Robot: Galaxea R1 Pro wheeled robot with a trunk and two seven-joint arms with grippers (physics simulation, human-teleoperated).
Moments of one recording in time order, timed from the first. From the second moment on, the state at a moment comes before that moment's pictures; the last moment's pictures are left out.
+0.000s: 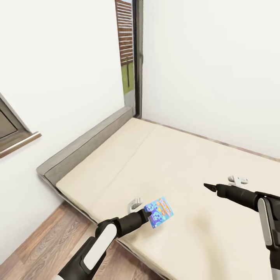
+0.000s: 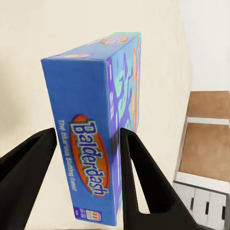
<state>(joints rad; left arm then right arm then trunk) -0.42 -0.05 -0.49 -1.15 1.07 0.52 0.00 -0.45 -0.20 -0.40 -1.61 0.01 1.04 0.63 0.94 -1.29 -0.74</state>
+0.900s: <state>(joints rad) -0.42 -0.04 -0.49 -1.16 1.07 0.52 -0.02 -0.45 -0.20 -0.40 -1.61 0.01 1.04 0.76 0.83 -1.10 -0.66</state>
